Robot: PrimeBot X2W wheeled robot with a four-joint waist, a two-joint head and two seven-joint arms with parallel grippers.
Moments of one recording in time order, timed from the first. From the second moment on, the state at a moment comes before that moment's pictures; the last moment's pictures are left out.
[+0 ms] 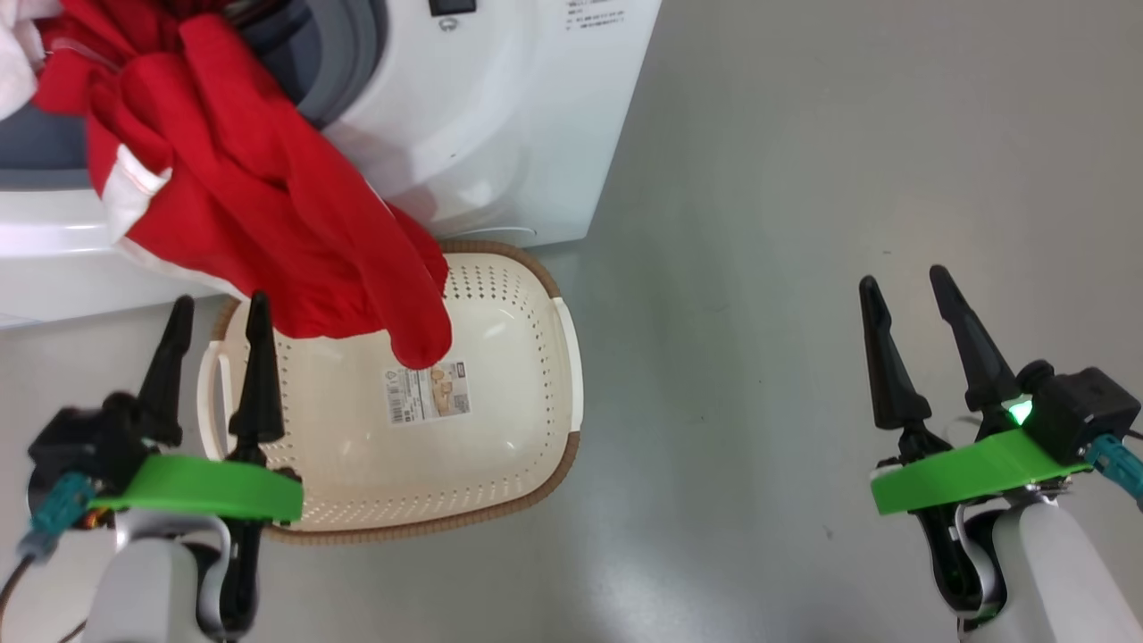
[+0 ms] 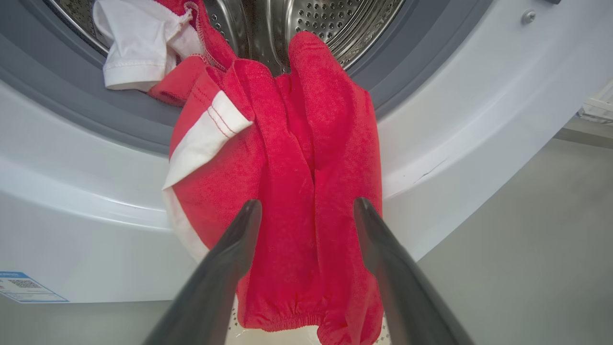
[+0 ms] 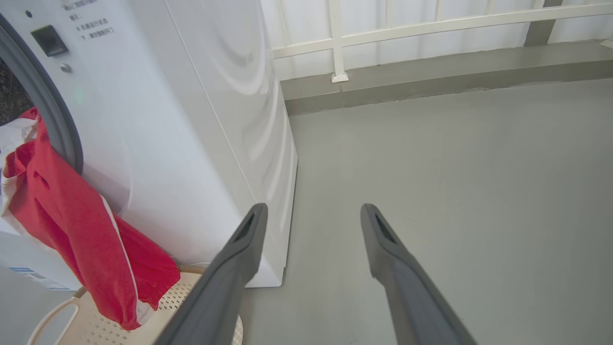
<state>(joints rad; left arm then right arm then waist) -0.39 0.08 0.07 0.37 -0.29 -0.13 -0.26 -0.24 -0.05 0.00 0.20 0.33 0.13 -0.26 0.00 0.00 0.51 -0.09</state>
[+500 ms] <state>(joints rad) -0.19 0.05 0.14 0.13 -0.28 -0.13 -0.26 -0.20 -0.05 -0.01 0.20 0.32 0.13 -0.26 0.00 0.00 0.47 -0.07</state>
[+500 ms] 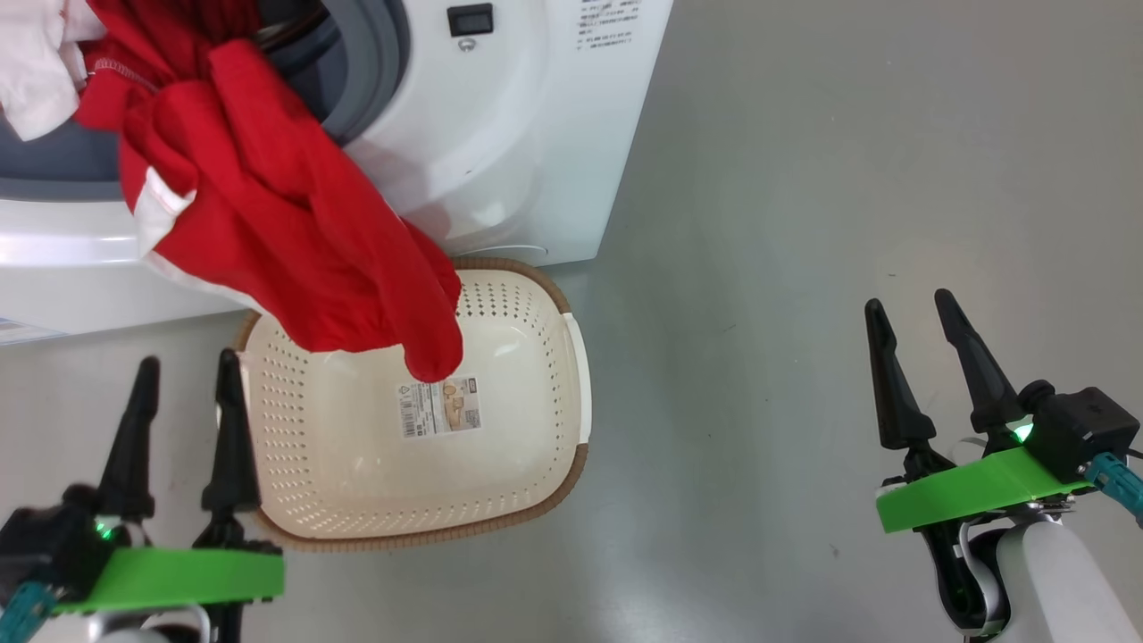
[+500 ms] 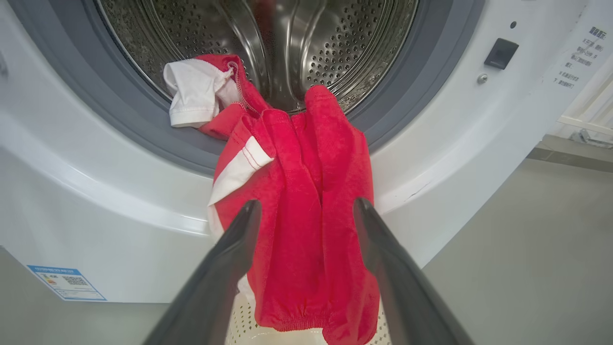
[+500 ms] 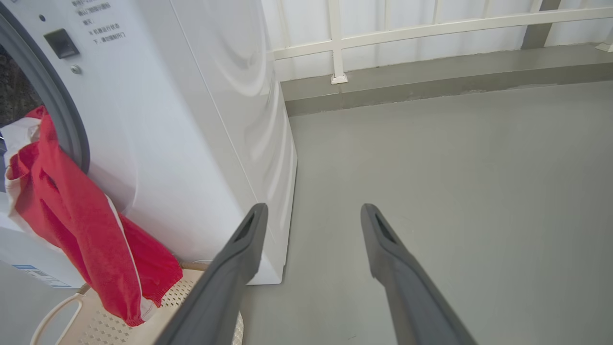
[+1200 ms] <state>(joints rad) -0.16 0.04 0.17 0.07 -0.28 -0.13 -0.26 -0.20 -0.05 -0.02 0.20 0.32 0.13 -0.26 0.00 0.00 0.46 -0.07</state>
